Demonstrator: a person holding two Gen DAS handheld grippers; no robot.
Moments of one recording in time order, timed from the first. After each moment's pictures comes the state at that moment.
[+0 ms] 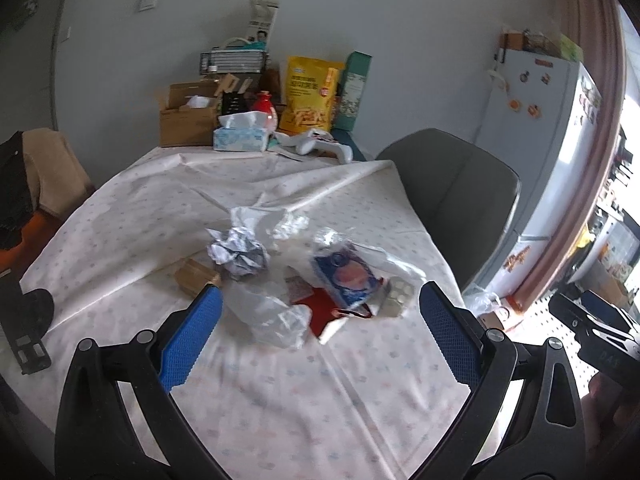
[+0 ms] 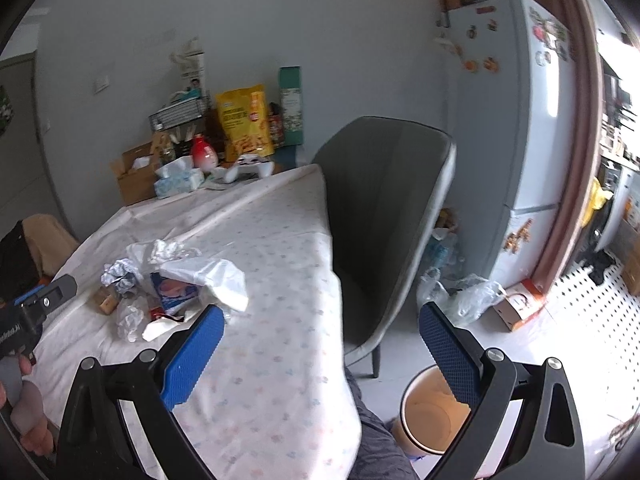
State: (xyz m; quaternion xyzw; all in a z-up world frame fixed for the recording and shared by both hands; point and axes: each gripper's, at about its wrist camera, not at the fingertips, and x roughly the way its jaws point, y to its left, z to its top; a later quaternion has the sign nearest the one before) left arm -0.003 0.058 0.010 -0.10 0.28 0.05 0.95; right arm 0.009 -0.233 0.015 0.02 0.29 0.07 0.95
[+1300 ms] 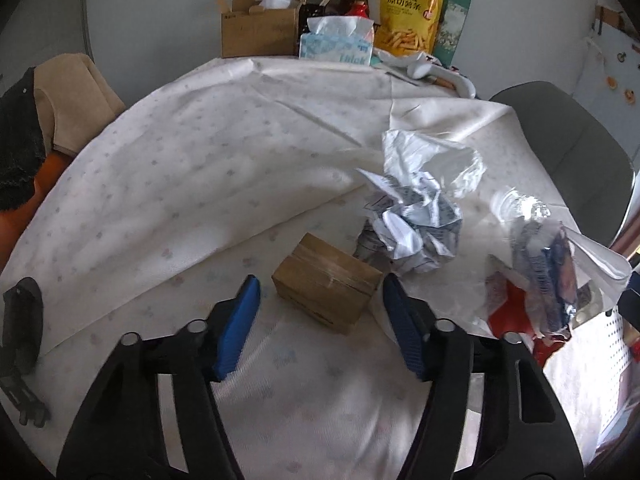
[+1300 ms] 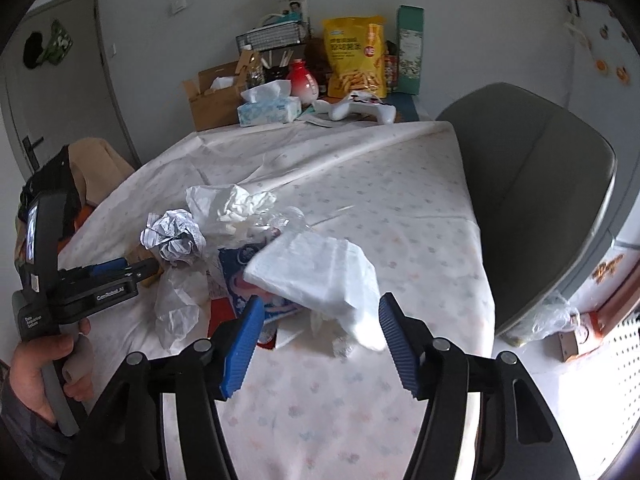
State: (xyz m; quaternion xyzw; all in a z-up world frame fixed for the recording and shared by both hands) left arm 0.098 0.180 -0.093 -0.12 0.41 0.14 0.89; right arm 0.107 -0.098 -0.030 -0.05 0.38 0.23 0.89
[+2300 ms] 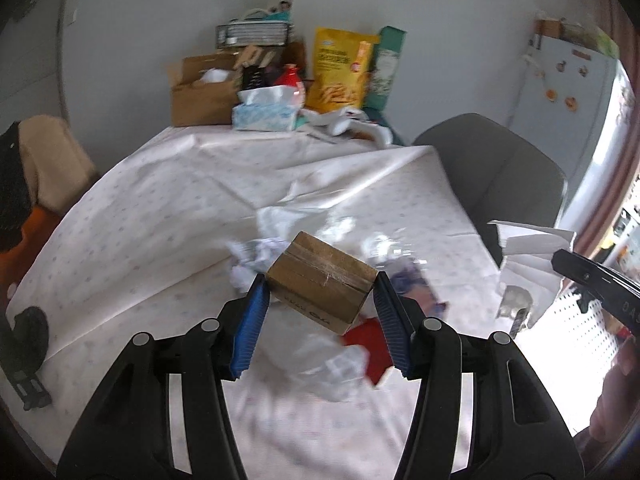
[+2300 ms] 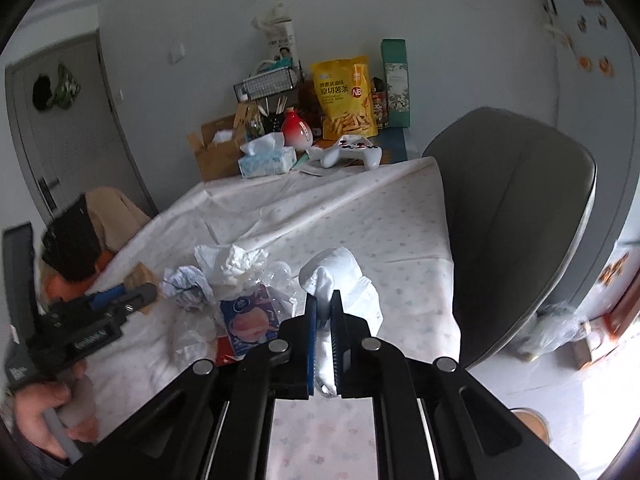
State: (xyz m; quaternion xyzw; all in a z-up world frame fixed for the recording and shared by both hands) left arm 0.069 0.094 -0.011 -0.10 0.33 0.07 0.94; right arm 0.110 -0.169 0.019 0.03 0.33 0.26 0.91
